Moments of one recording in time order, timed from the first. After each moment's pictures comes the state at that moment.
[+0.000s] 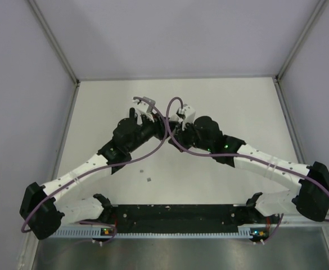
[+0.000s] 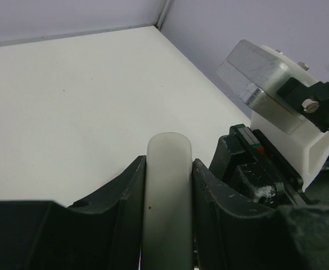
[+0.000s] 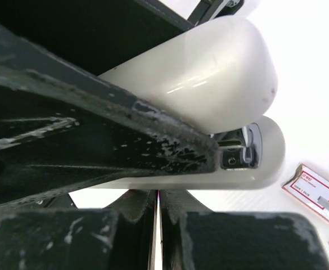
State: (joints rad) left arm -0.73 1.11 0.78 0.33 0.12 -0.44; right arm 0.90 1.28 0.95 -0.05 -0.09 0.31
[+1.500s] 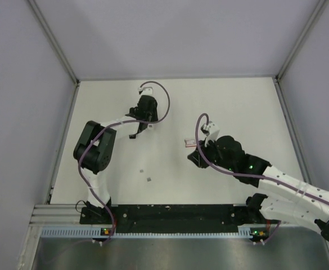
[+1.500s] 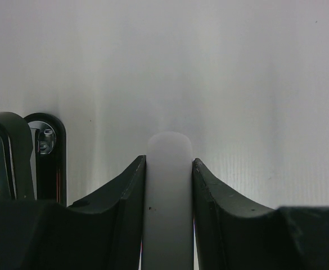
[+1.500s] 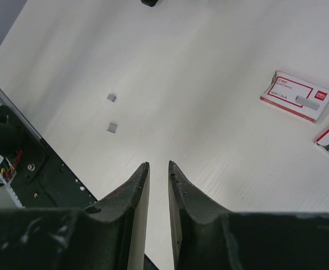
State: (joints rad) left arm -0.44 1.92 1.19 0.13 -0.26 -0.35; right arm 0.90 0.90 0.66 -0.20 0.01 0.43
